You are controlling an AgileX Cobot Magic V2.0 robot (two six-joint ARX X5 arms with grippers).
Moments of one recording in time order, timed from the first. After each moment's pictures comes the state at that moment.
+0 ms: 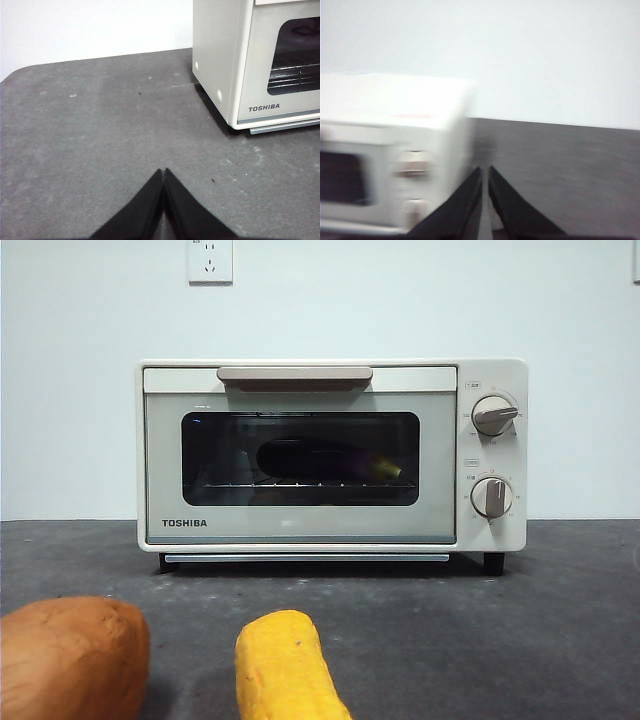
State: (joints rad) left arm -0.04 0.01 0.03 -0.18 0.08 0.10; right arm 0.50 0.33 0.35 -0.02 0.44 0.01
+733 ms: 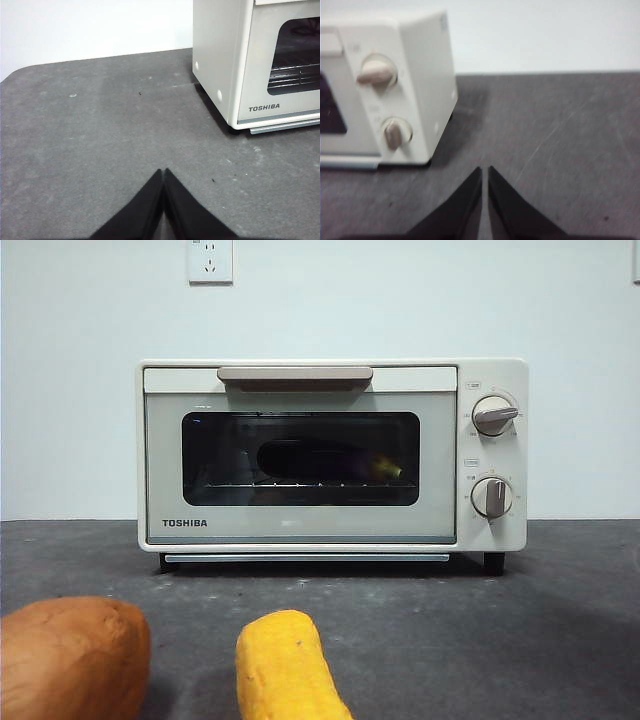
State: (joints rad) left arm -0.04 0.01 0.03 -0.18 0.08 0.10; right arm 0.10 0.02 0.02 -0.08 -0.01 0.09
